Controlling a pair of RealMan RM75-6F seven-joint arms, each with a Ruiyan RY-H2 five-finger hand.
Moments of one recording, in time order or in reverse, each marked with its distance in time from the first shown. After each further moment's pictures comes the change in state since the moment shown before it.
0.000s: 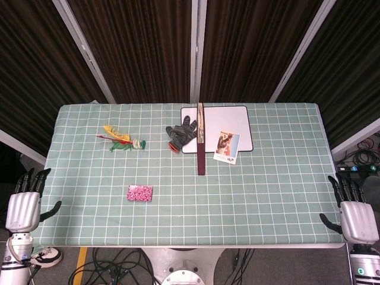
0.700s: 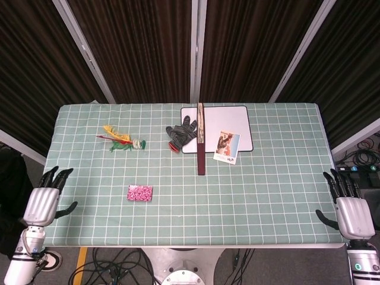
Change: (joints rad) left arm -0.076 0.031 0.002 -0.034 0.050 -0.159 -0.037; right arm 0.022 0.006 0.013 -0.009 -0.015 -0.012 0.011
